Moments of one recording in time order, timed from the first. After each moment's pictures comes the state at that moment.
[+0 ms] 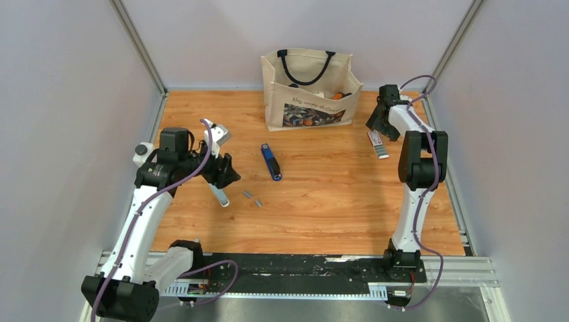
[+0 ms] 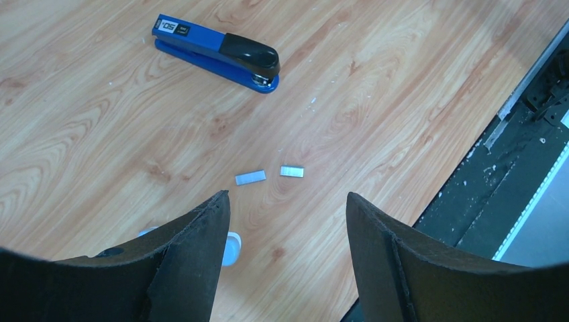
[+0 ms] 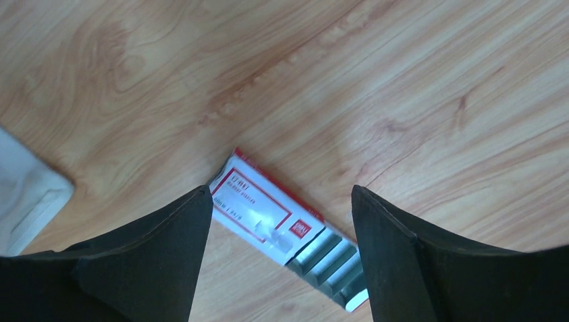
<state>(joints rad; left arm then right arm) -0.13 0.96 1.01 -0.80 0.67 0.32 -0.01 2.15 1.71 -0.61 0.31 0.56</state>
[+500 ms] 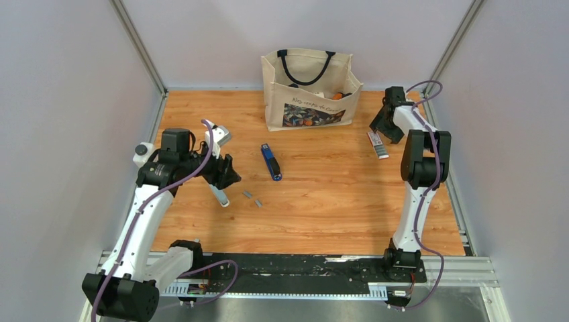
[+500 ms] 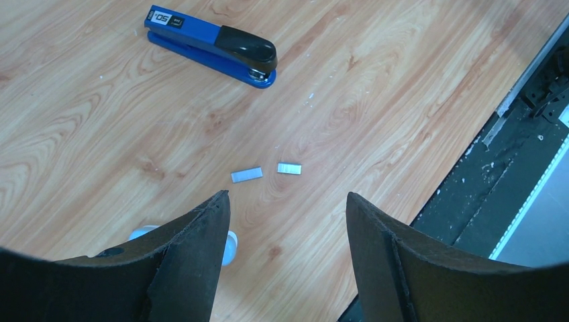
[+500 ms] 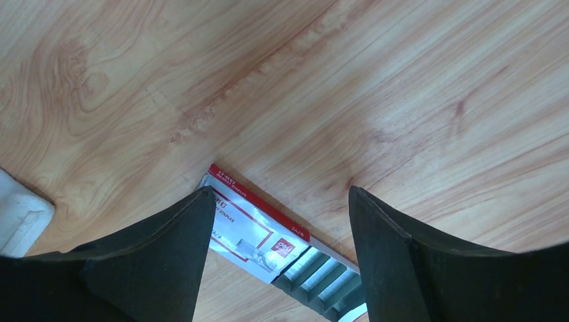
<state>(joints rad) -0.13 0.97 0.99 -0.80 0.68 0.31 -0.06 2.19 1.72 -0.62 0.25 0.58</state>
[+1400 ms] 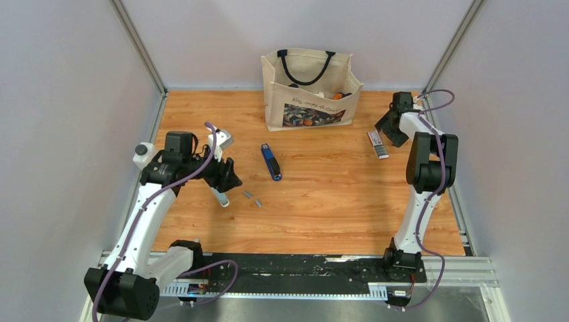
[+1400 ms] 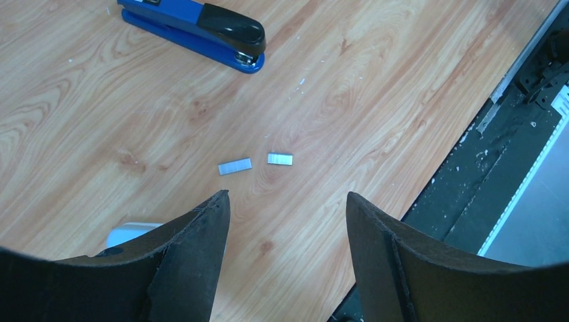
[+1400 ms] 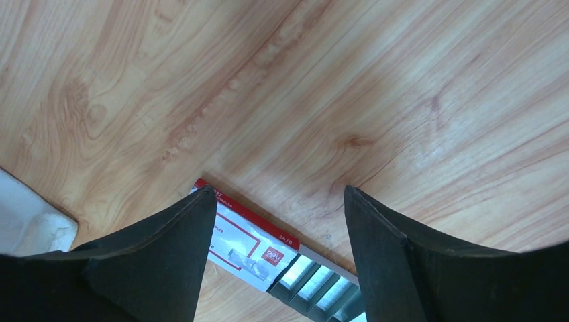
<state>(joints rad) -0.13 0.99 0.95 -0.80 0.71 0.33 -0.11 2.11 1.57 -0.47 0.21 0.70</state>
